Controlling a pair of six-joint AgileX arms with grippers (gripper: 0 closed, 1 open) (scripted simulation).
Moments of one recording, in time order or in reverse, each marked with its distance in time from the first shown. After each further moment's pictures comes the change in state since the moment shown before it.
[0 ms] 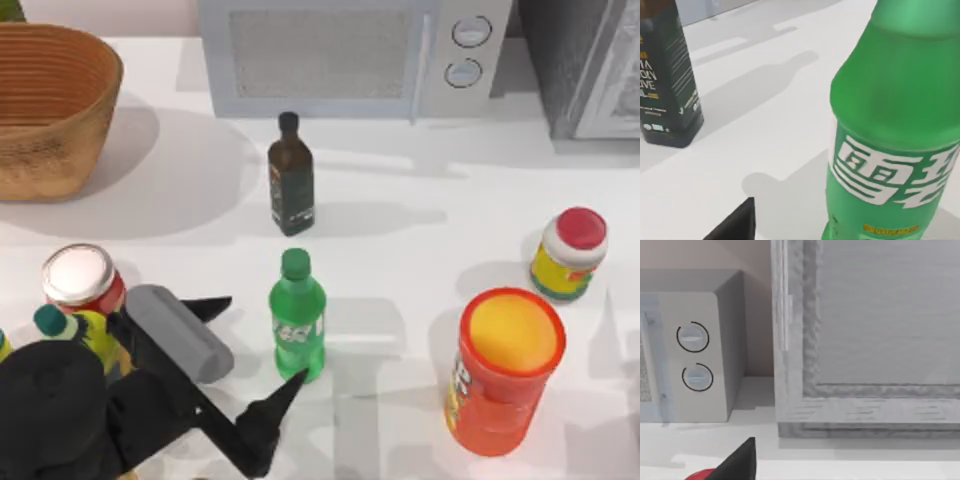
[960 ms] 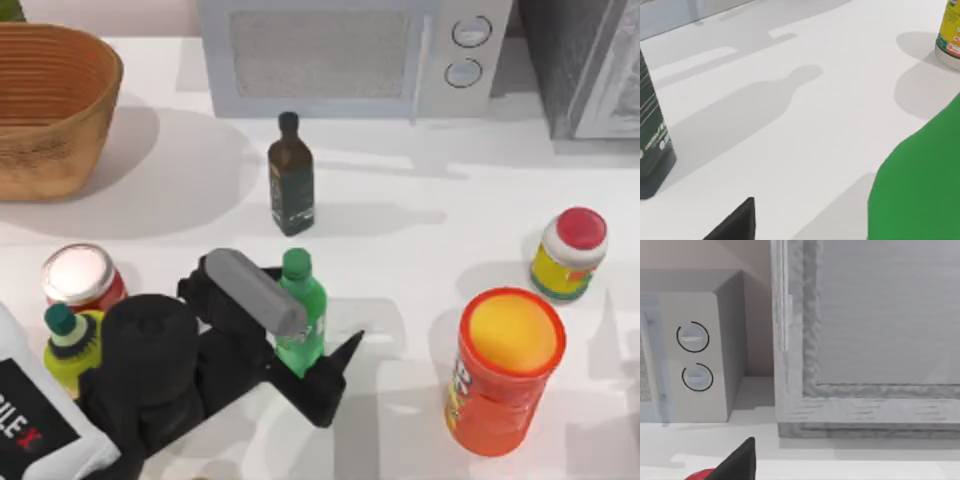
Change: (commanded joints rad) left arm -0.046 0.401 0.237 0.166 -0.038 -0.012; right arm 0.000 0.000 0.000 0.000 0.000 0.000
